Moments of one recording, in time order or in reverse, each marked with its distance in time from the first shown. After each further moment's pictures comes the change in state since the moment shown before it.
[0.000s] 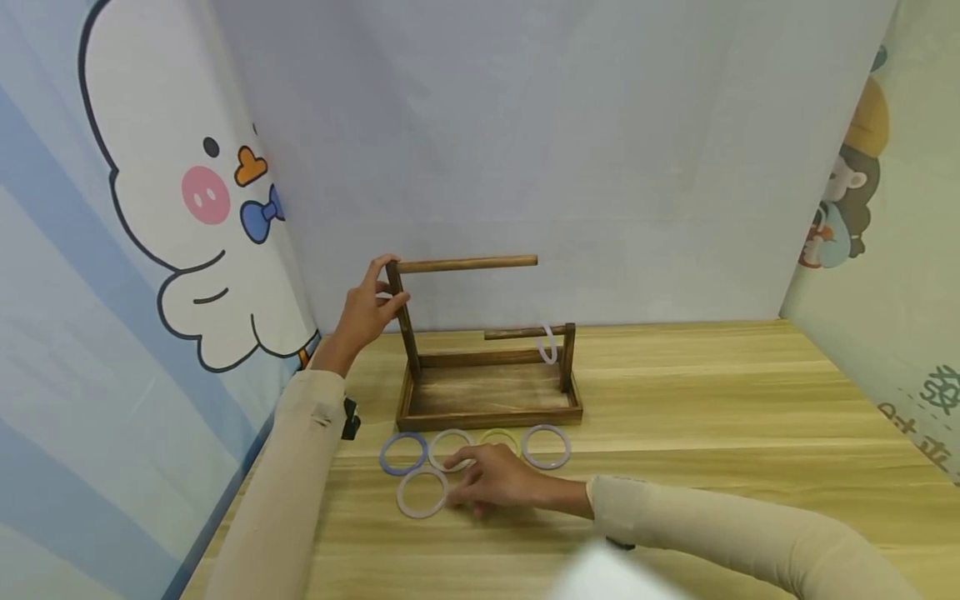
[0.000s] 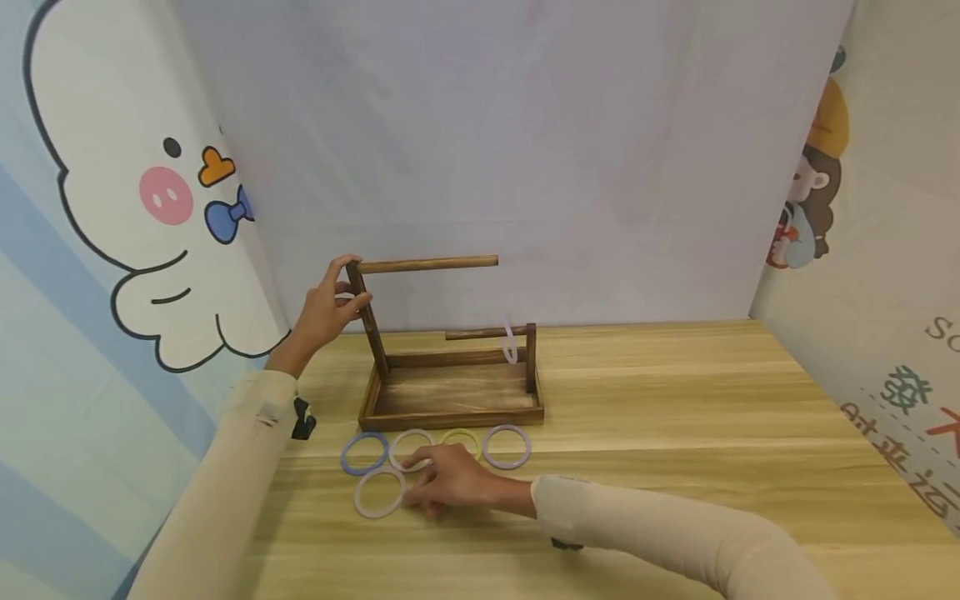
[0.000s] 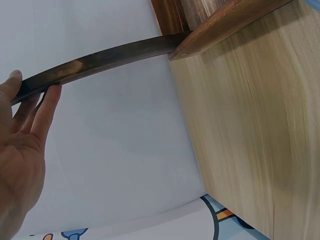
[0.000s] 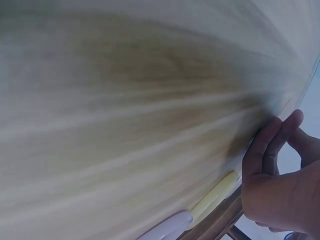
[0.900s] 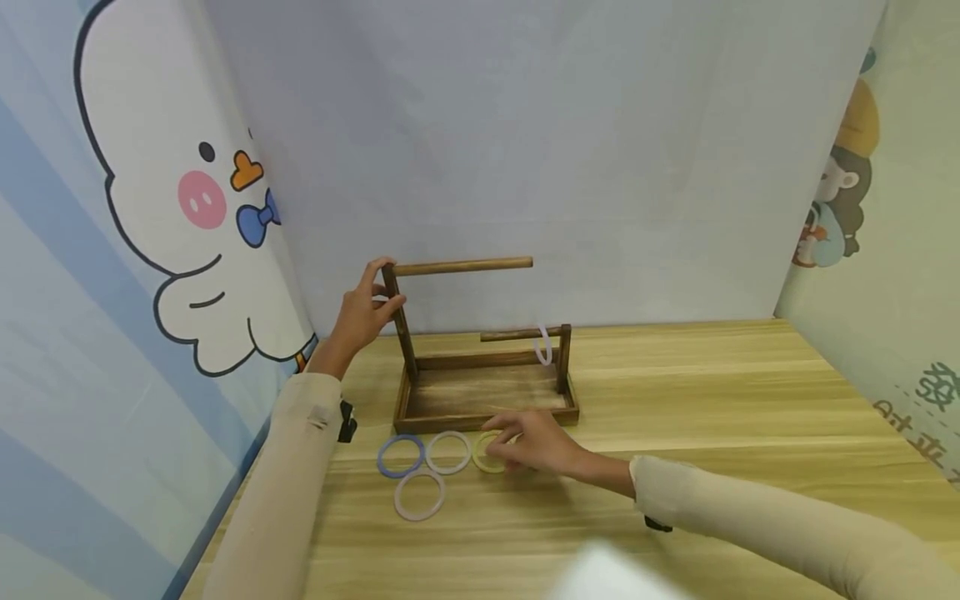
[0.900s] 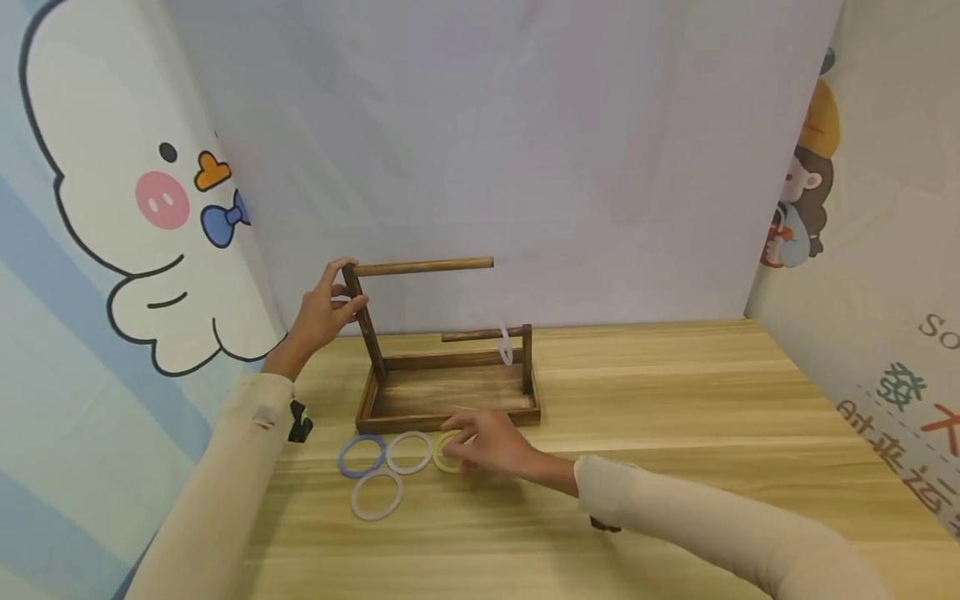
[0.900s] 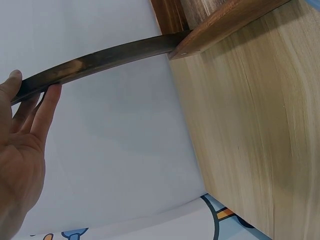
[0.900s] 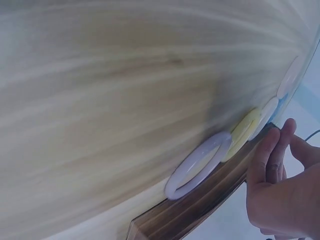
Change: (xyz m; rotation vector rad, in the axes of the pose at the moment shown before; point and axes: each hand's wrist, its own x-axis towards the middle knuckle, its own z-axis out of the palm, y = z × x) left_hand -0.001 0.002 0.000 0.002 -0.001 0.009; right_hand -0.017 0.013 -0.058 -0.131 0.196 -0.123
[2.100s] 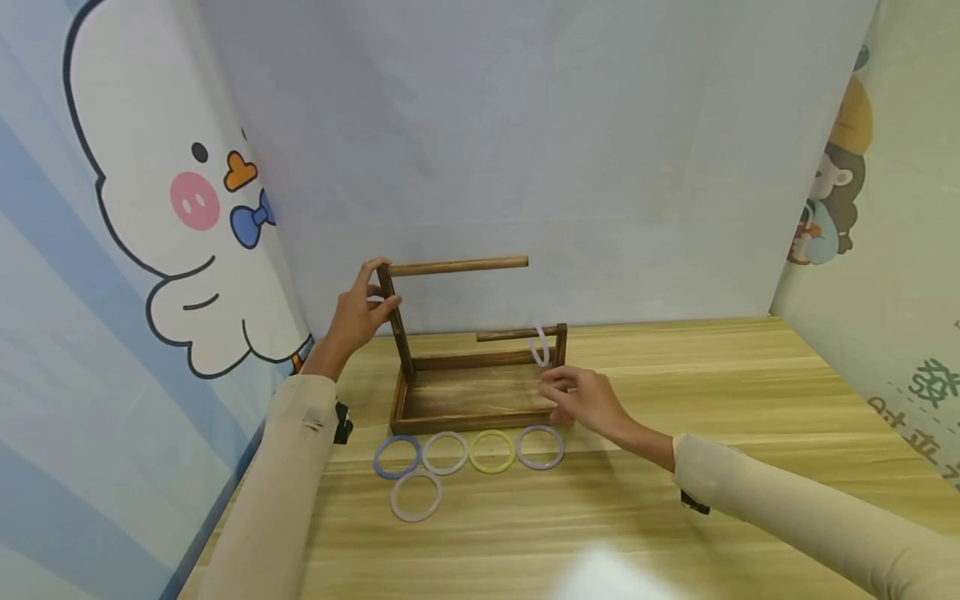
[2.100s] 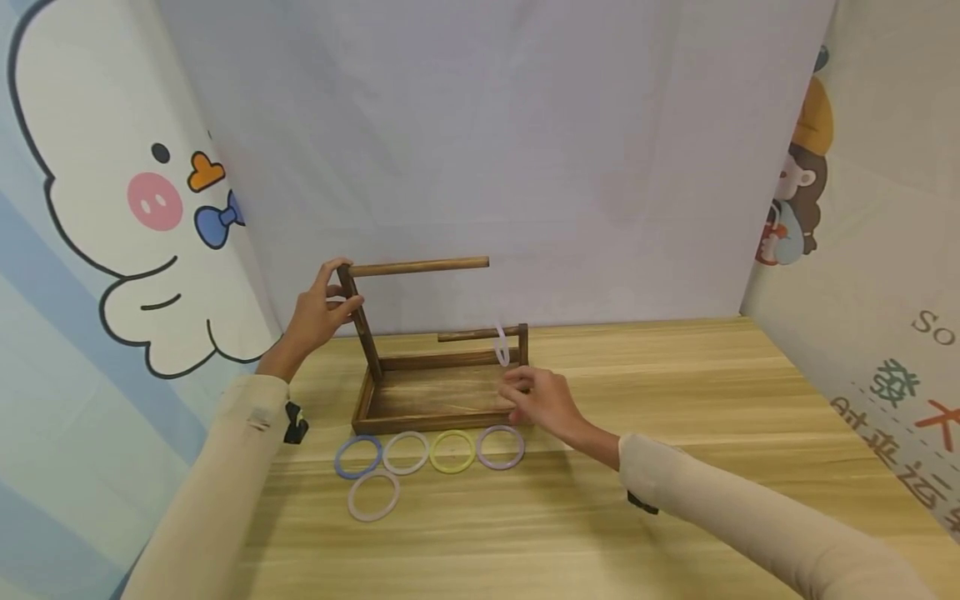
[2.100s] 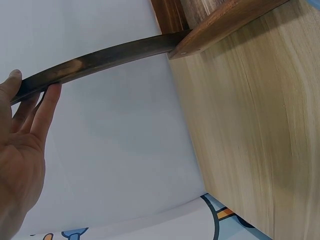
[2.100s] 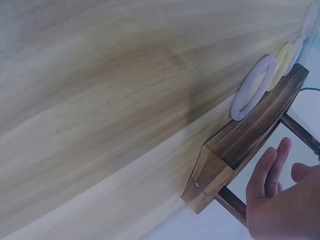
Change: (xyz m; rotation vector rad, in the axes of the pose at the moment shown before) left_hand 0.001 -0.002 0.000 0.018 -0.026 -0.023; right_hand -0.012 0.029 -0.070 -0.002 0.293 0.108
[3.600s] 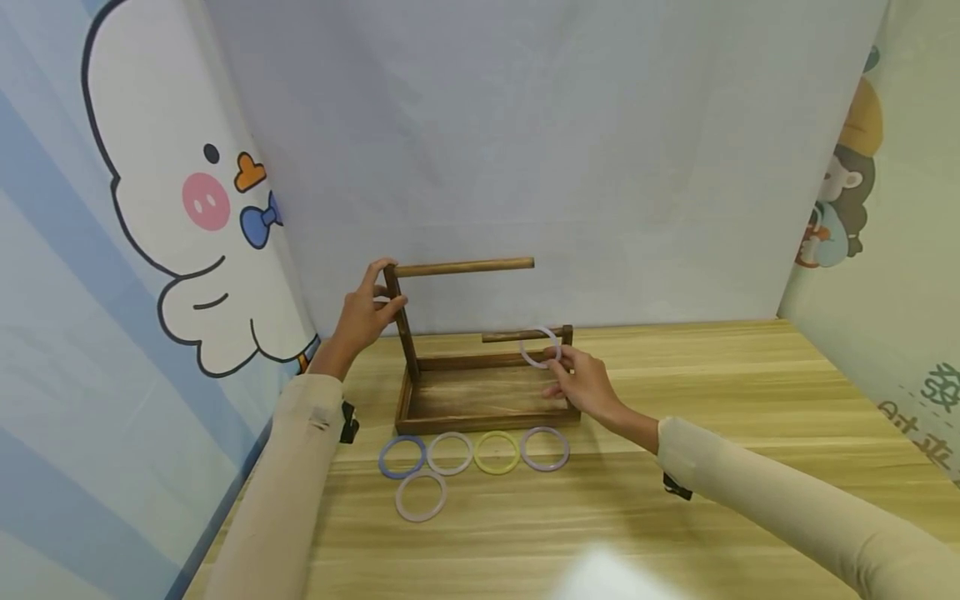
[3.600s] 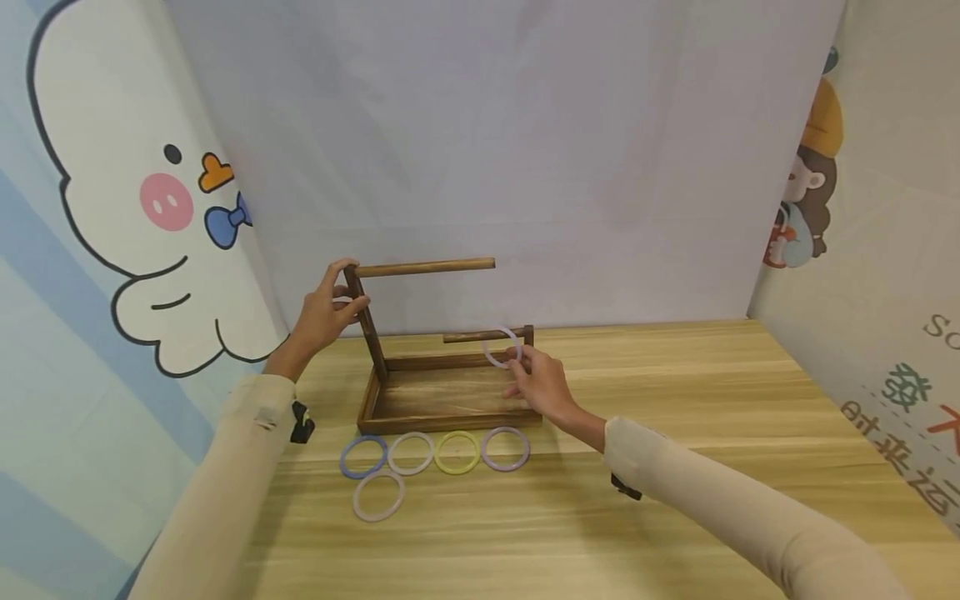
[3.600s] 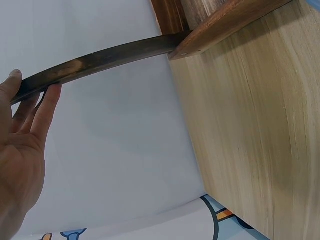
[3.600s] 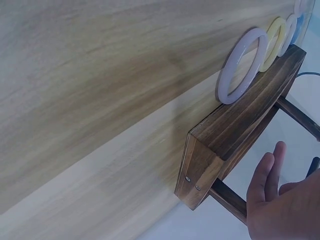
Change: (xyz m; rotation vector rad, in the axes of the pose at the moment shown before) left_hand -0.002 0.003 -0.002 -0.016 0.020 0.029; right_hand 0.029 -0.008 0.006 0.043 0.093 -0.016
